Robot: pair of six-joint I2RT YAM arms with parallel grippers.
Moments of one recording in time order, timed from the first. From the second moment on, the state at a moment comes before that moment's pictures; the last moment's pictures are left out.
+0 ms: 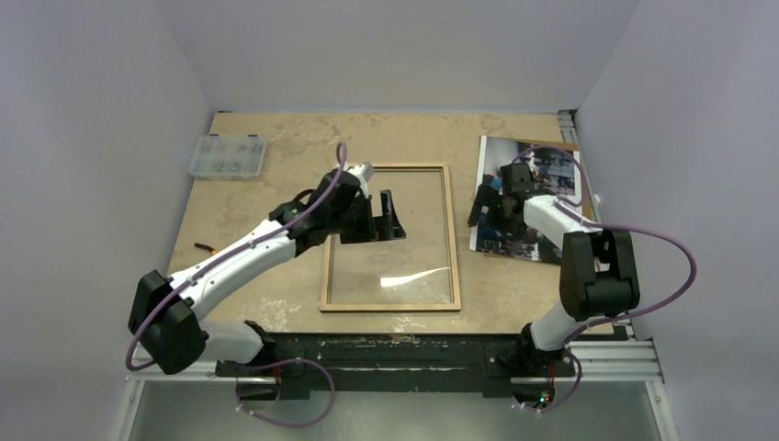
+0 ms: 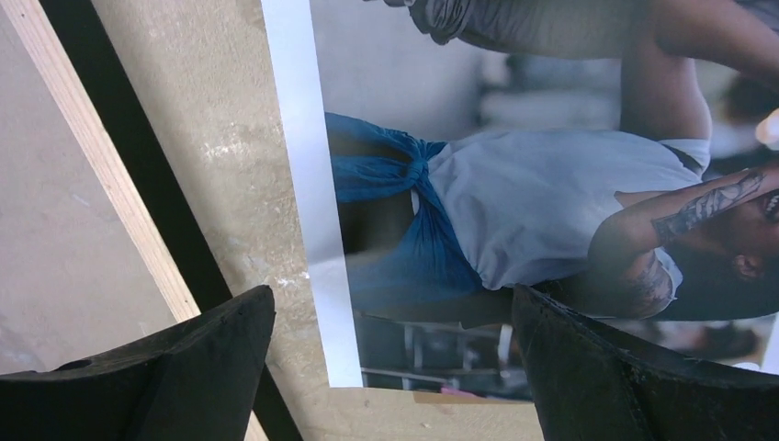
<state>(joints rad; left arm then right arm) -0.69 1.29 1.03 -0.47 0.16 -0.73 0.12 1.60 0.95 -0.44 0.00 0.45</state>
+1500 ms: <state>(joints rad) -0.86 2.42 2.08 -0.38 0.30 -0.93 -0.48 1.43 0.73 -0.40 -0.26 0.59</state>
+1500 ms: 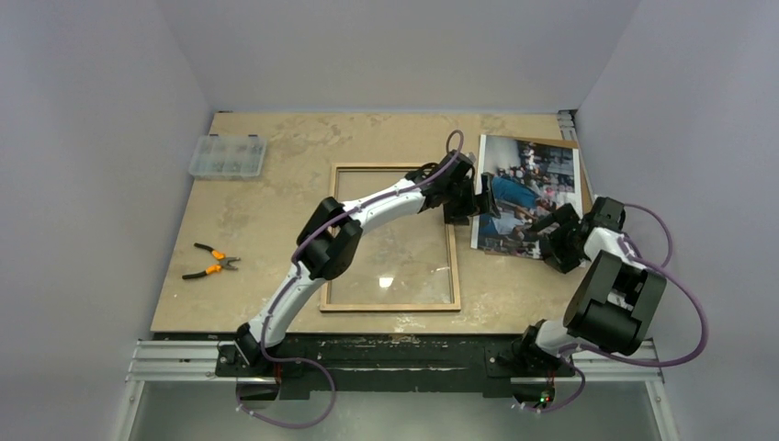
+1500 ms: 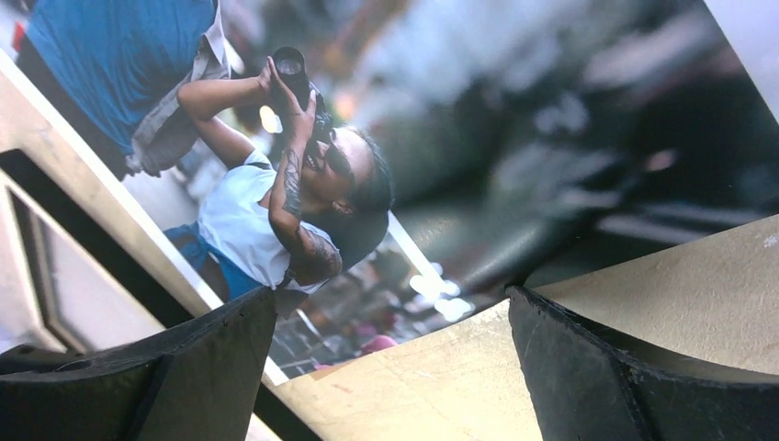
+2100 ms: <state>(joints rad) -0.86 2.56 2.21 -0.34 0.26 -1.02 -0.57 1.50 0.73 -0.32 -0.46 0.60</state>
